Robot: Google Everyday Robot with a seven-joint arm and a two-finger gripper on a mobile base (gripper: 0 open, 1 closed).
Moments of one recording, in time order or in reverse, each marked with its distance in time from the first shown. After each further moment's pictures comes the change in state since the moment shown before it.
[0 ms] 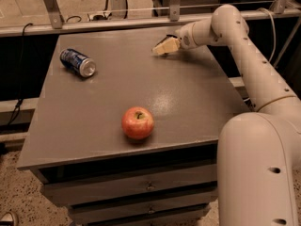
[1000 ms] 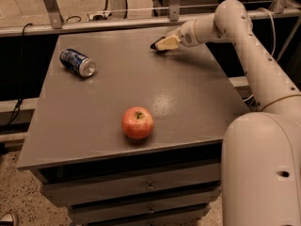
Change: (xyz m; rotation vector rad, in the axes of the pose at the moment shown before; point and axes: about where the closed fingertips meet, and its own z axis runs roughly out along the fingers) arm -0.012 0.017 -0.015 -0.051 -0.003 -0.025
